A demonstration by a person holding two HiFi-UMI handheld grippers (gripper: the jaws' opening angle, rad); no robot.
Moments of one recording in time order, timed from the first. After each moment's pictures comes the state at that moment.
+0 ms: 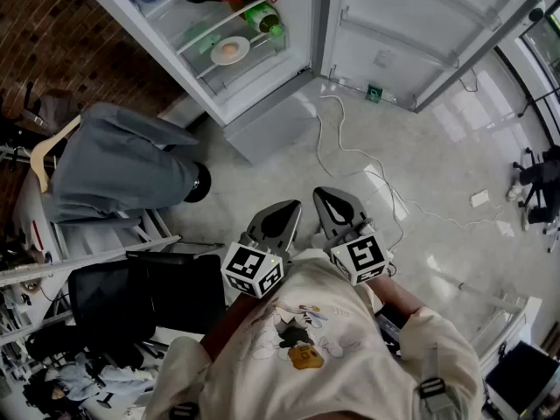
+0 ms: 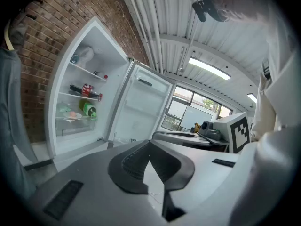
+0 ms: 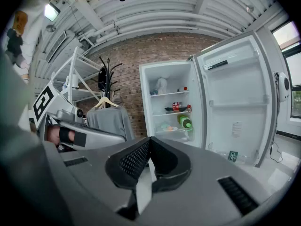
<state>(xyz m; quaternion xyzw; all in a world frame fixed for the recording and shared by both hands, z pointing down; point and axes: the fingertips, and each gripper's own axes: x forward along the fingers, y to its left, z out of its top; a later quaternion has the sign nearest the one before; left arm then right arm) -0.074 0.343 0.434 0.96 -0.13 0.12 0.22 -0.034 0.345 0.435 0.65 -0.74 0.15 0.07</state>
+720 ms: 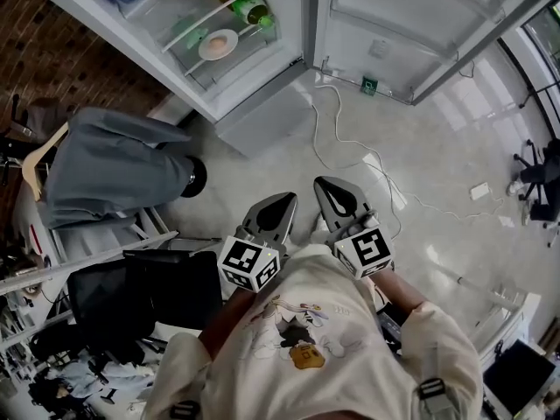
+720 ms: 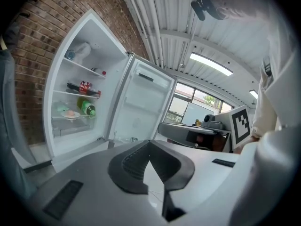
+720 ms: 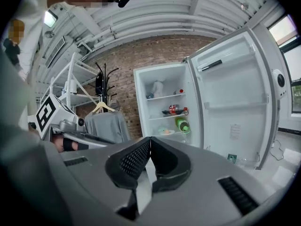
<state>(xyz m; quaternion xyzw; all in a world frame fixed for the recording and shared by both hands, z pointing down) -0.040 0.325 0.450 0.96 -0.14 0.13 0.20 0.010 0.331 0.433 0.65 -0.75 0.14 0.04</state>
